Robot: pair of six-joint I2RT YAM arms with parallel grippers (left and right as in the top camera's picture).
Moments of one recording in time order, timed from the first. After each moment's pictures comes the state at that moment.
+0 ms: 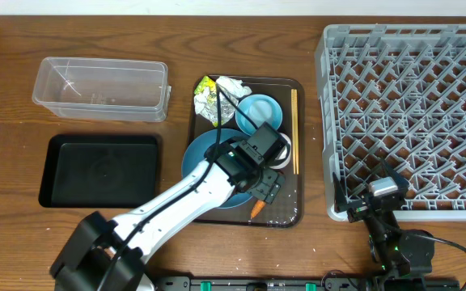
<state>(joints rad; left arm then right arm) -0.80 1.62 1.11 -0.72 0.04 -0.25 0.07 0.01 0.01 -0.05 -0.21 -0.14</state>
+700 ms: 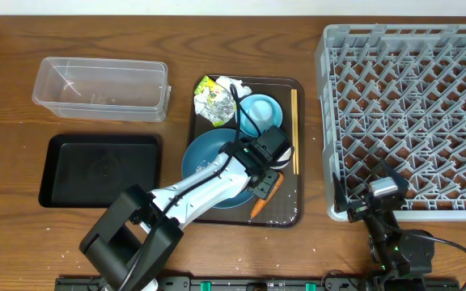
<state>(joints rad) -0.80 1.78 1.11 -0.68 -0.03 -0.28 0.07 0.01 0.01 -0.05 -0.21 -0.14</state>
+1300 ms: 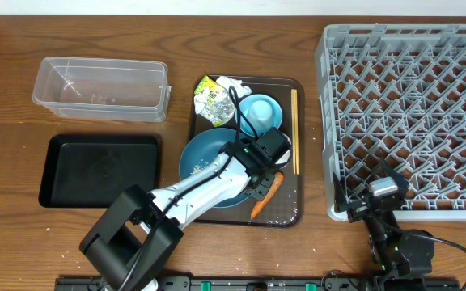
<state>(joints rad) -0.80 1.78 1.11 -0.73 -0.03 -0.29 0.07 0.01 0.01 -0.05 -0.21 -0.14</state>
